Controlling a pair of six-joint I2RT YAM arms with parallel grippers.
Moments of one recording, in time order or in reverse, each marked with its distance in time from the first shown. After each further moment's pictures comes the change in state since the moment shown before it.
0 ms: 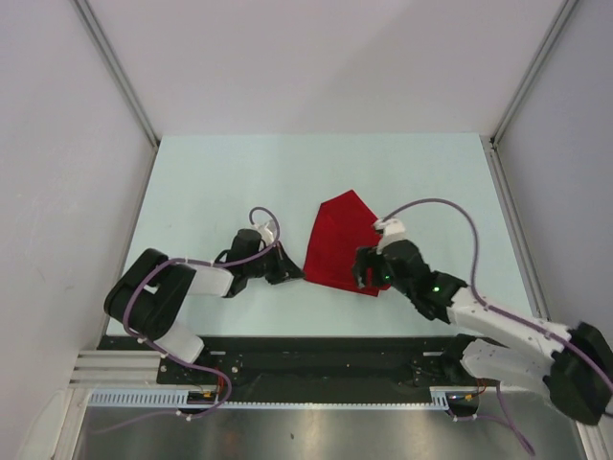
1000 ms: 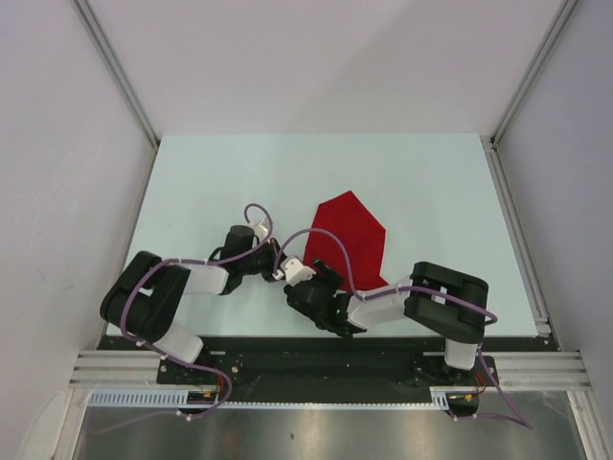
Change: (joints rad) left arm 0.071 -0.024 0.009 -0.034 0.118 -0.035; right arm 0.549 0.896 0.315 0.413 0.644 -0.465
